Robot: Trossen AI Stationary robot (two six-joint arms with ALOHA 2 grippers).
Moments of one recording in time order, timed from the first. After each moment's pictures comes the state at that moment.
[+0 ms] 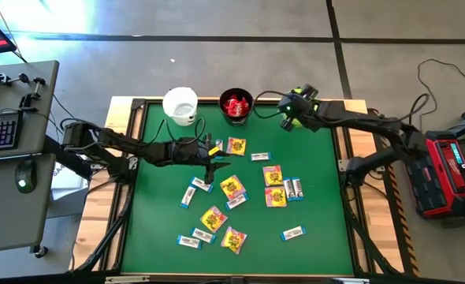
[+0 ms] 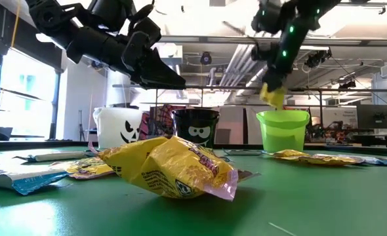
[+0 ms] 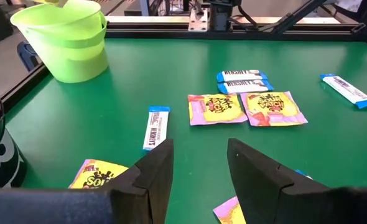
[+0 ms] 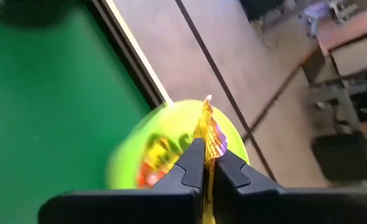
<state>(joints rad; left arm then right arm) 0.07 1.48 0.60 0.51 -0.04 0.03 -0.49 1.38 1.03 -0.57 0.68 -0.27</state>
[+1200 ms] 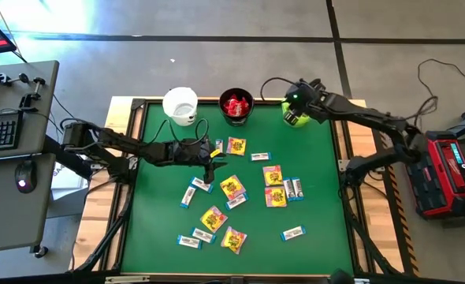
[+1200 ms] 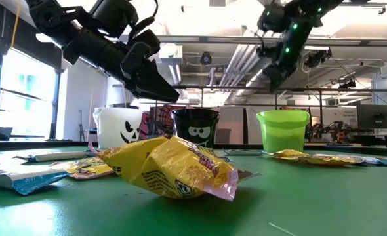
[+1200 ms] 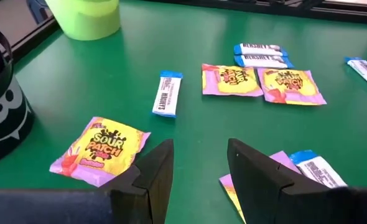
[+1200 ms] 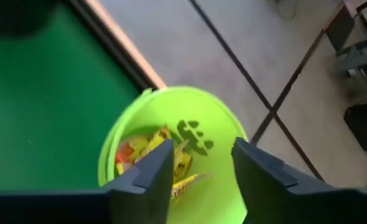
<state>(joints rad) 0.07 1.48 0.60 0.40 -0.09 -0.07 -0.59 1.34 1.08 -0.63 0.54 -0.16</state>
